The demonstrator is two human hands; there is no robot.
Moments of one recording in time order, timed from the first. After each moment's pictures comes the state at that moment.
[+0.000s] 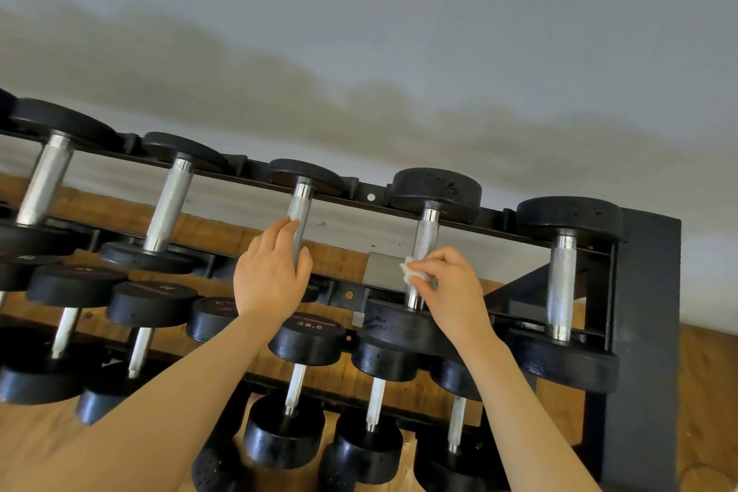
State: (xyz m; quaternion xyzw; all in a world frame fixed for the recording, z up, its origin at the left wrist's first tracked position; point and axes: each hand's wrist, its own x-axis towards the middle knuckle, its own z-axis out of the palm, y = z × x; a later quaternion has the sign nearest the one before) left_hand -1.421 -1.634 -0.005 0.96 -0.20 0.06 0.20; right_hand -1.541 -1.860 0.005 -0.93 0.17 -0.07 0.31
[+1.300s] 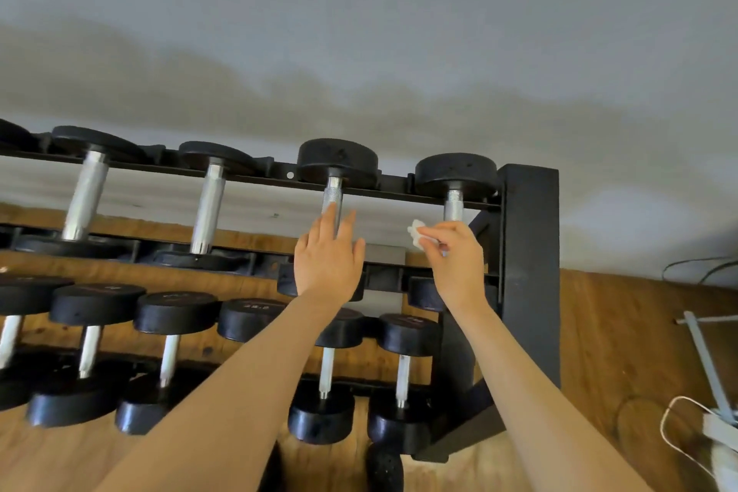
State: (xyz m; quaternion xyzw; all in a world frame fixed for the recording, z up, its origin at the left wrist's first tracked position) left_hand -1.539 -1.793 0.018 0.95 -0.26 -0.05 0.13; right_hand -1.638 -1.953 0.022 -0.86 0.28 -0.22 0.36
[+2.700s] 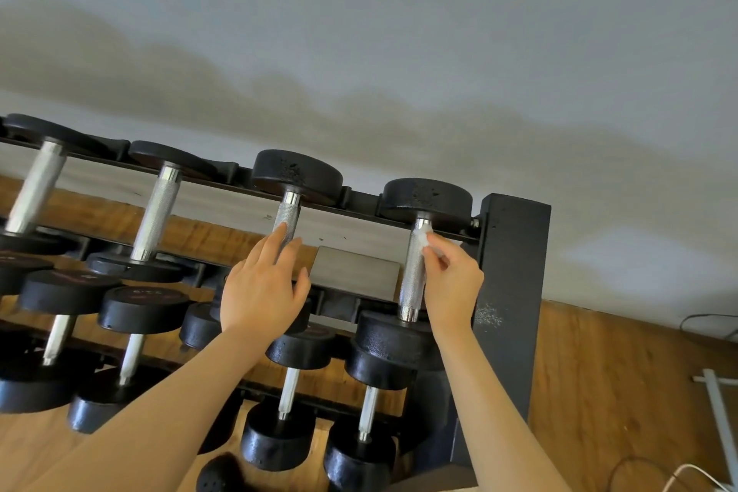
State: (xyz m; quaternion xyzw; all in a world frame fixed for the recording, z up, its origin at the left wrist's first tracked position) left_hand -1.541 -1.798 0.003 0.96 -0.25 0.01 0.10; right_hand -1.627 -2.025 0.000 -0.79 0.33 -0.27 0.45
